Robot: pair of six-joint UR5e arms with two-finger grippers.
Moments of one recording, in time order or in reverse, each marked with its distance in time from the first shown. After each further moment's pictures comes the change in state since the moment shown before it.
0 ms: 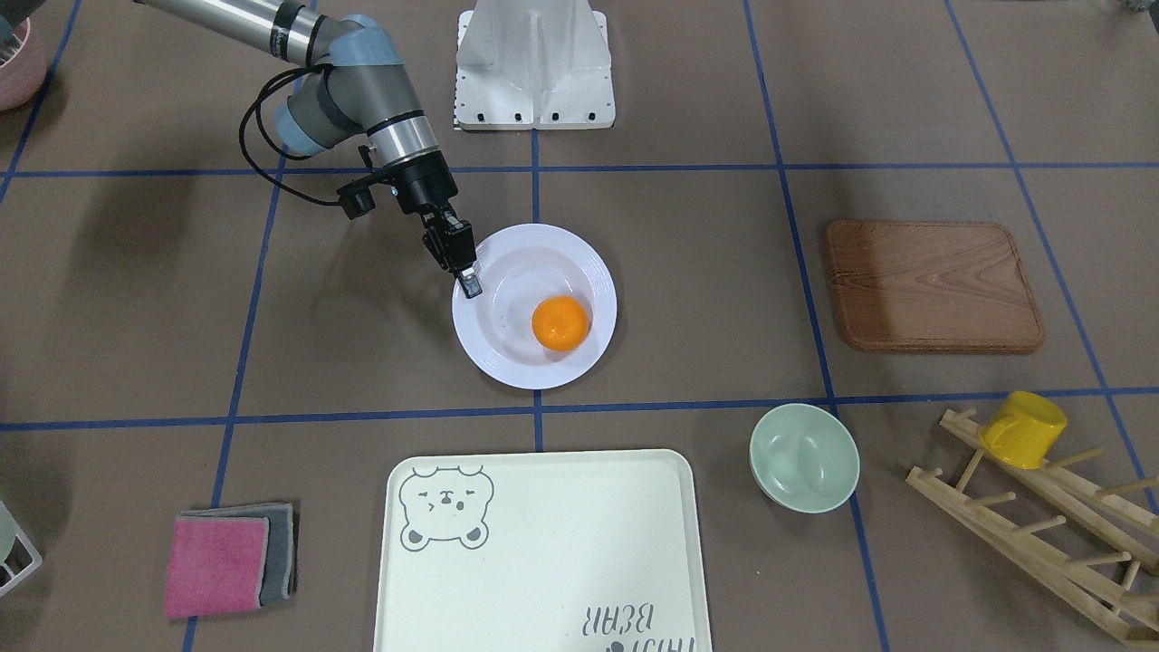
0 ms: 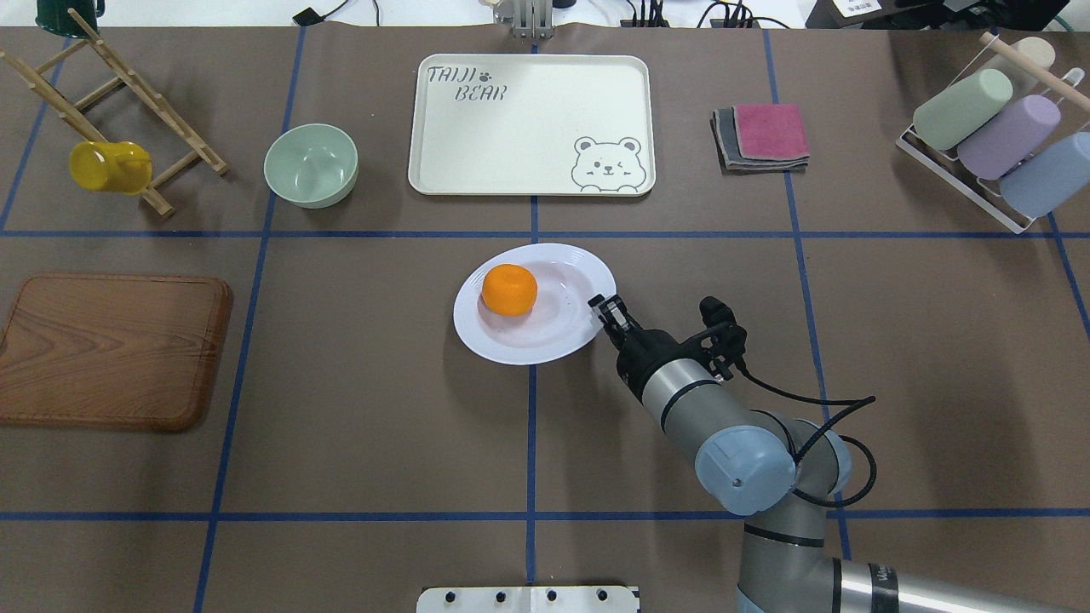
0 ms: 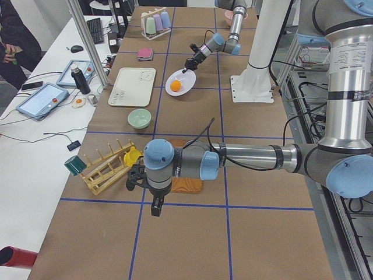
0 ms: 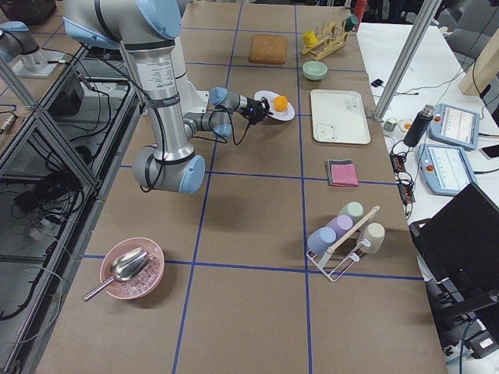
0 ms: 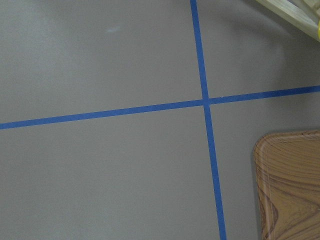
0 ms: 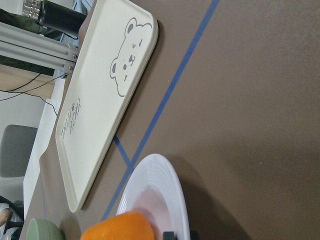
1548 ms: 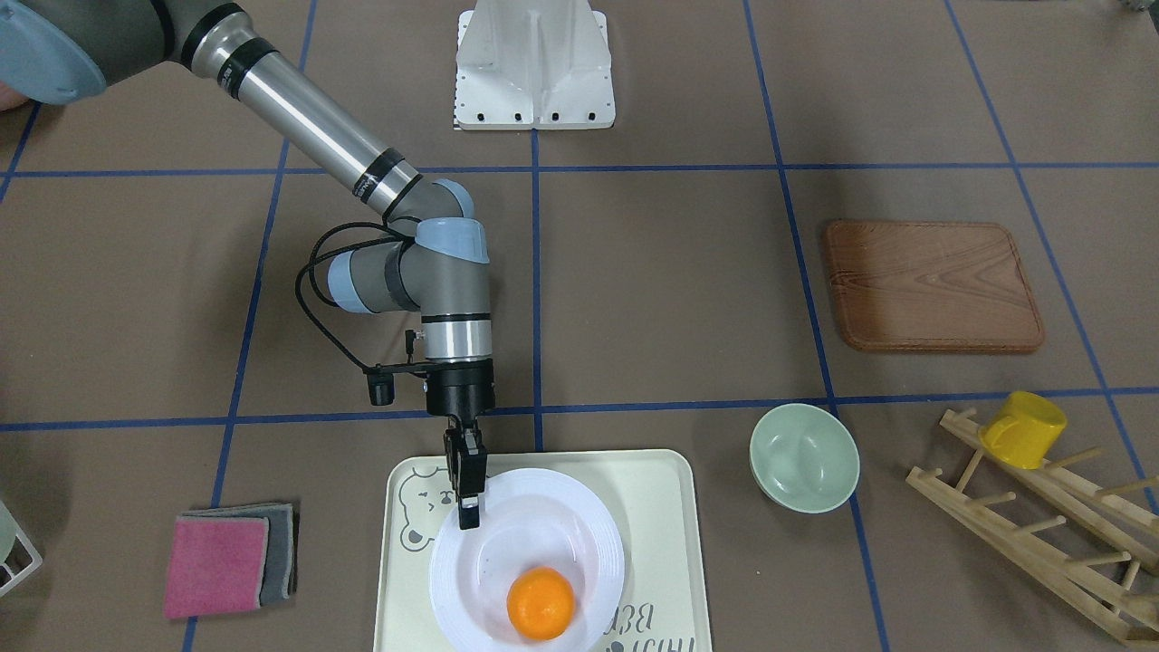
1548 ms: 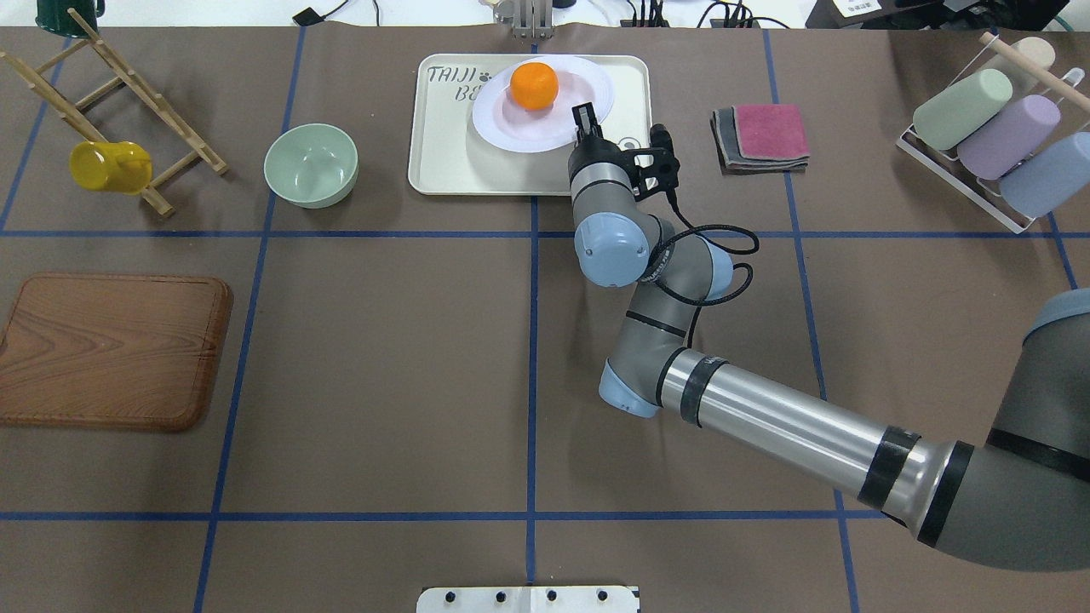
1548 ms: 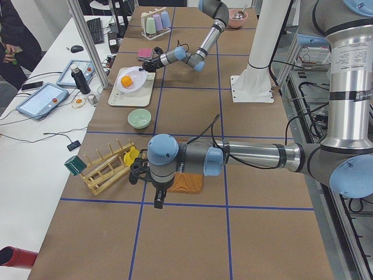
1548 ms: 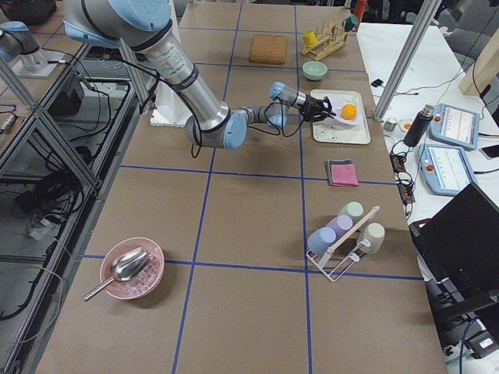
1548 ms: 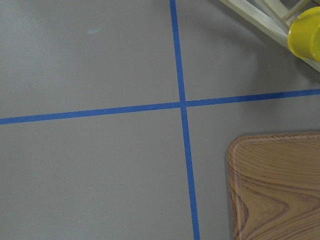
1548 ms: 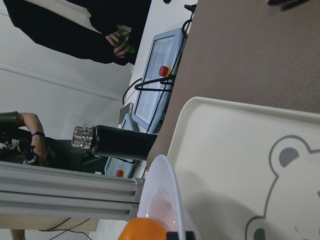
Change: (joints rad) left arm 0.000 0.021 -0.053 0.006 -0.057 -0.035; right arm 0.282 0.518 -0.740 0.048 -0.032 0.161
